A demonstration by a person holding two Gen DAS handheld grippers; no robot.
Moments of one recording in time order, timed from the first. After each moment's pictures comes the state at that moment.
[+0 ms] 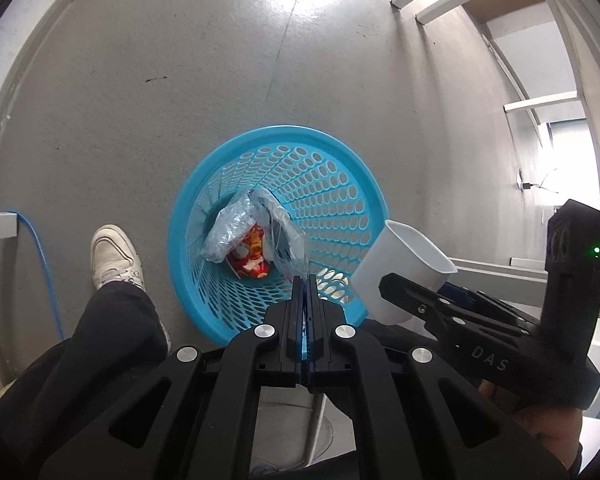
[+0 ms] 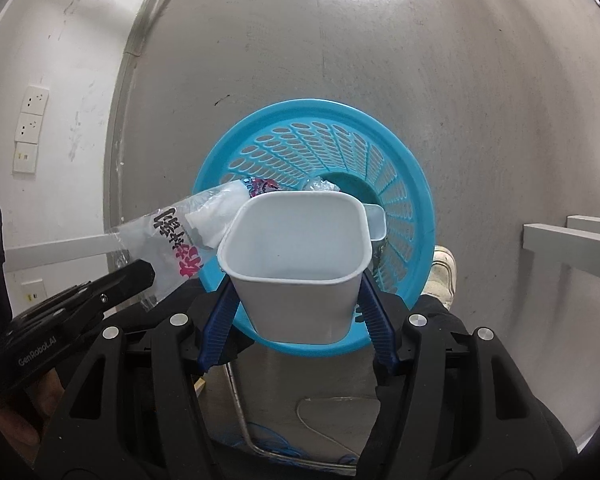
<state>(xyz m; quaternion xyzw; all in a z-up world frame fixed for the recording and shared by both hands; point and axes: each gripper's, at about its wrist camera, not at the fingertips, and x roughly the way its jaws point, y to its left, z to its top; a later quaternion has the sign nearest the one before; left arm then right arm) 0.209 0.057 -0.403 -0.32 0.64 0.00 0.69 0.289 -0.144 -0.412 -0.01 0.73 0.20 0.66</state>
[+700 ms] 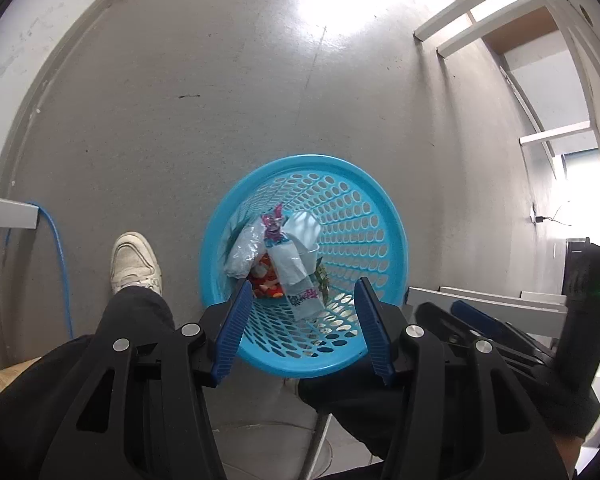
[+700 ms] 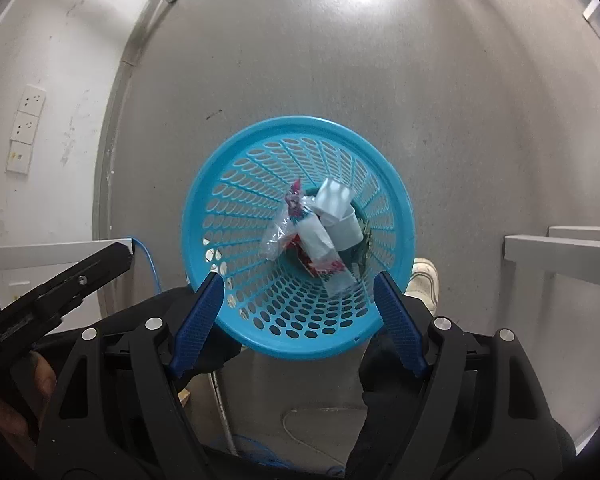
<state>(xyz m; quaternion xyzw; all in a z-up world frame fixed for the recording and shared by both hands) 0.196 0.073 -0.394 -0.32 0.61 0.06 0.72 0.276 -0.147 -0.388 -0.03 0.69 0.19 0.70</state>
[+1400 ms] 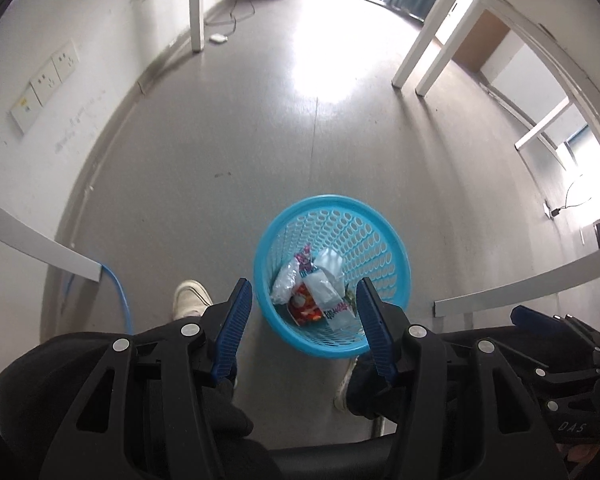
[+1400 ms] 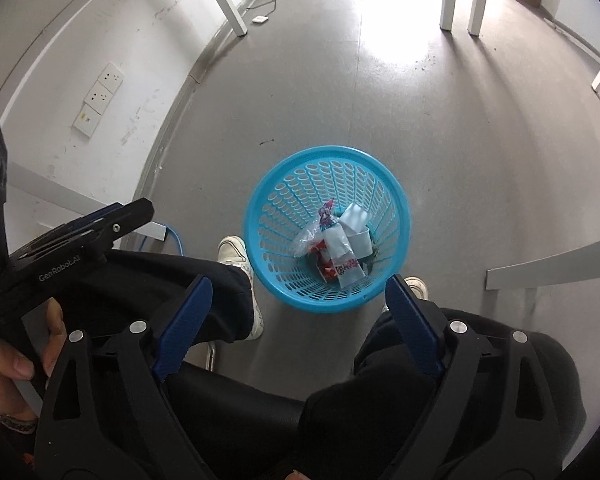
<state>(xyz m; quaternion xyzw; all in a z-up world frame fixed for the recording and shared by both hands) 0.104 0.046 -0.281 -0.20 0.52 0.10 0.82 0.169 -0.172 -0.264 -0.07 0.59 0.27 0.76</state>
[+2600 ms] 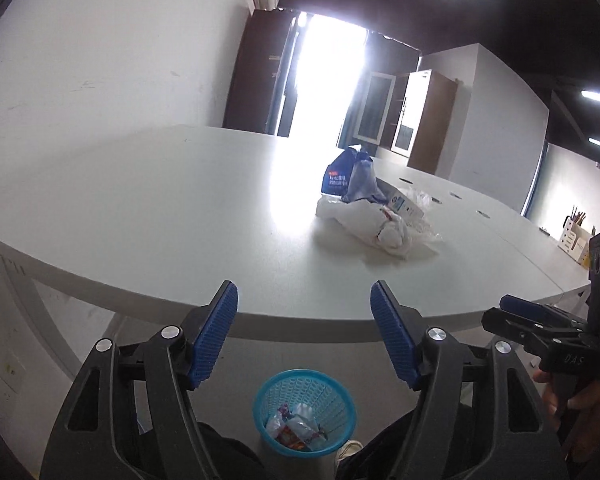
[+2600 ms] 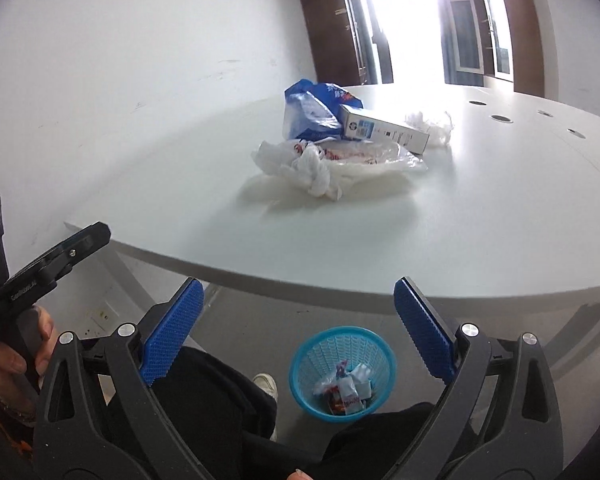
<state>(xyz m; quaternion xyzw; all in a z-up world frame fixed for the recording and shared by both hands) -0.039 0.040 -0.034 -0.15 0.20 0.09 0.96 0.084 -0.221 -0.003 -0.02 0.31 0.35 0.89</state>
